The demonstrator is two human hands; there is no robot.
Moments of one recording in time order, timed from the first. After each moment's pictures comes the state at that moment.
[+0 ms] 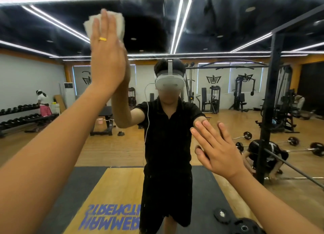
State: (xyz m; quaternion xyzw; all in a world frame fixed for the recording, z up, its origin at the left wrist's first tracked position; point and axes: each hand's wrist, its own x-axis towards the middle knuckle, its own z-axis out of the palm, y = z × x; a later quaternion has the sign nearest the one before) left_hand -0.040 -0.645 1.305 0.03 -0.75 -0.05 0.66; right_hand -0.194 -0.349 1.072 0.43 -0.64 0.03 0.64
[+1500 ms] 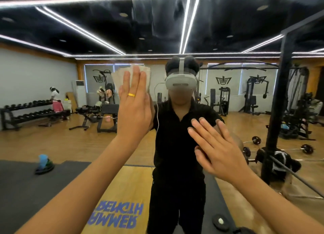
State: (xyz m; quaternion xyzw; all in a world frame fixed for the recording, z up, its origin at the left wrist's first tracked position) left_hand -0.094 -0.523 1.199 -0.02 -0.75 -0.06 0.66; right_hand -0.207 -0.282 1.111 0.48 -0.64 0.05 0.59
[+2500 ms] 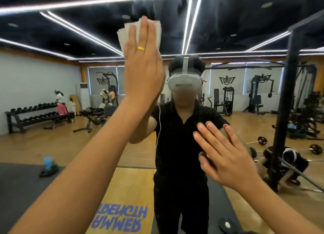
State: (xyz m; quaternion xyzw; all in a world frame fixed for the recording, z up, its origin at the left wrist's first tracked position) left_hand -0.115 -0.510 1.294 0.02 -0.74 -0.02 0.67; right_hand -0.219 -0.287 1.101 0.47 -0.63 0.05 0.62
